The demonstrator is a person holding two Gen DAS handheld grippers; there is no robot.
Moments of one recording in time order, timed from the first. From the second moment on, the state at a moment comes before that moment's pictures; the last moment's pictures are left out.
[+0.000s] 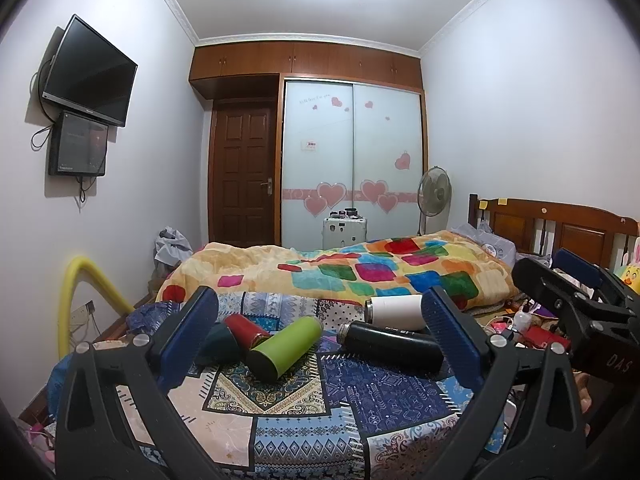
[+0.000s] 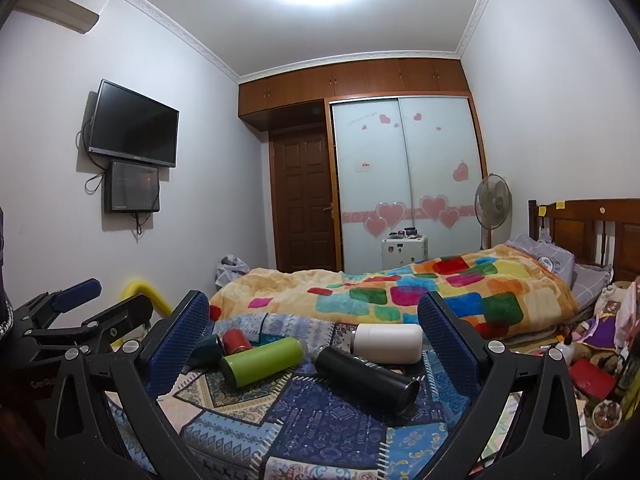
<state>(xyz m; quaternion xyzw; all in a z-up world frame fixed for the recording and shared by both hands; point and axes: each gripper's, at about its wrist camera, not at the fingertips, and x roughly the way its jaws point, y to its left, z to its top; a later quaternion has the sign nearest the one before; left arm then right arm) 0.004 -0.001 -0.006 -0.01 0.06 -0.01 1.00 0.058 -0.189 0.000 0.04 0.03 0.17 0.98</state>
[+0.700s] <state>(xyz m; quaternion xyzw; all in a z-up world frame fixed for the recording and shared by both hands) 0.007 -0.004 -0.008 -0.01 0.06 0.00 1.00 0.057 -0.189 0.001 0.04 0.03 0.18 0.98</state>
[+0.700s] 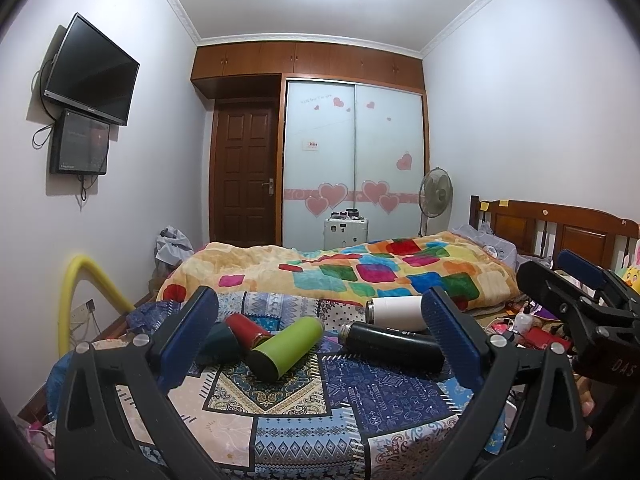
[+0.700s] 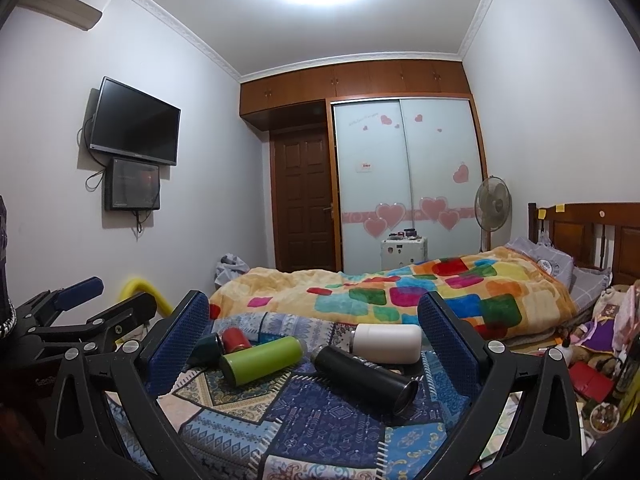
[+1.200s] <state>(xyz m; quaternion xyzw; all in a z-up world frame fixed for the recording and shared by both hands) 0.006 -0.004 -0.009 -0.01 0.05 -0.01 1.00 0.056 -0.189 0.001 0.04 0.03 0.18 0.98</state>
